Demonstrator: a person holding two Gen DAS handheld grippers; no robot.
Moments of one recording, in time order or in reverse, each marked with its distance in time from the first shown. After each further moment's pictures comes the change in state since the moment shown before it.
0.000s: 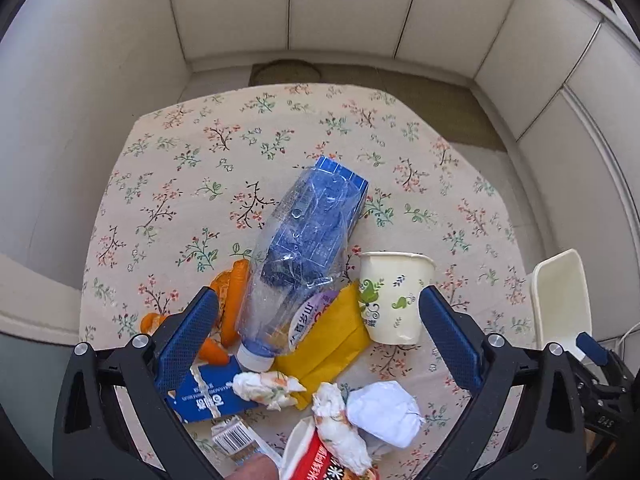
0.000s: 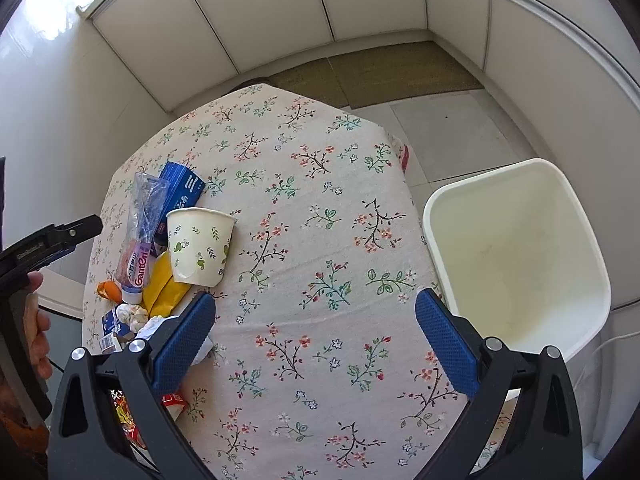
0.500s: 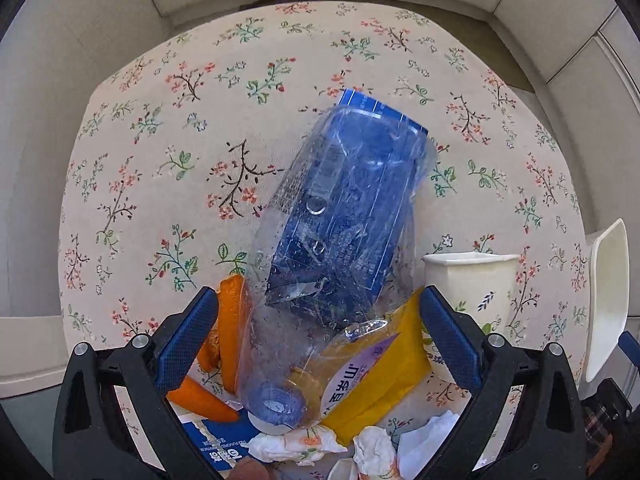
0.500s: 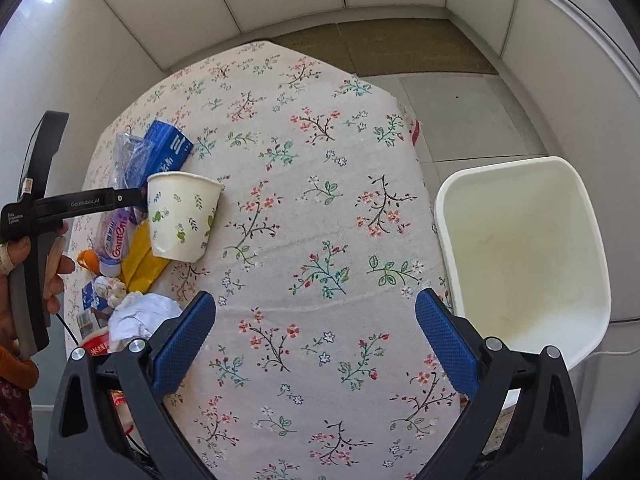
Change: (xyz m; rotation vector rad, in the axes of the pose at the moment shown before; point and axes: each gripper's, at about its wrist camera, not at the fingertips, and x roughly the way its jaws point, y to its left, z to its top) left arm 0.095 0.014 0.017 0.070 0.229 0.068; right arm 0.033 0.010 0.005 -0.072 0.140 0.011
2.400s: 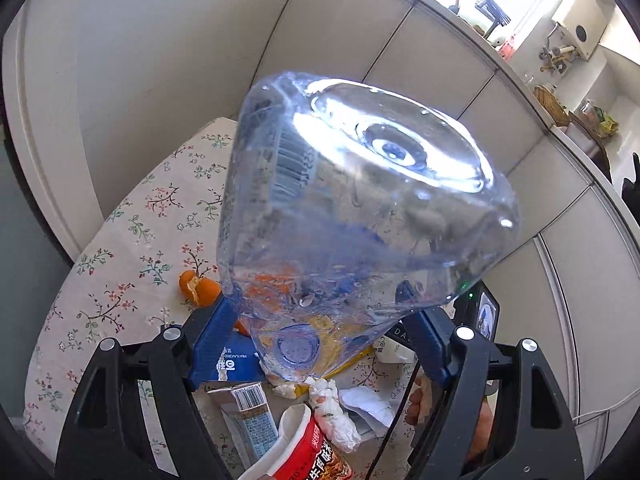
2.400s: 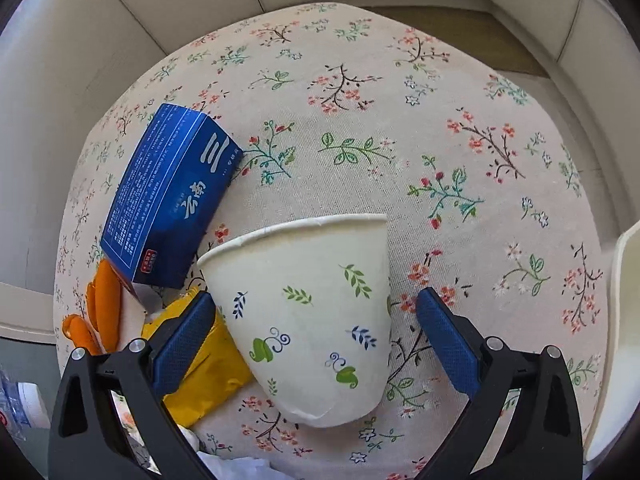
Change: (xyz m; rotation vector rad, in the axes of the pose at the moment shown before) left arm -0.155 0.063 -0.153 -0.496 -0.564 -0.266; right arm 0.120 0.115 0.060 -0.018 -0.015 0.010
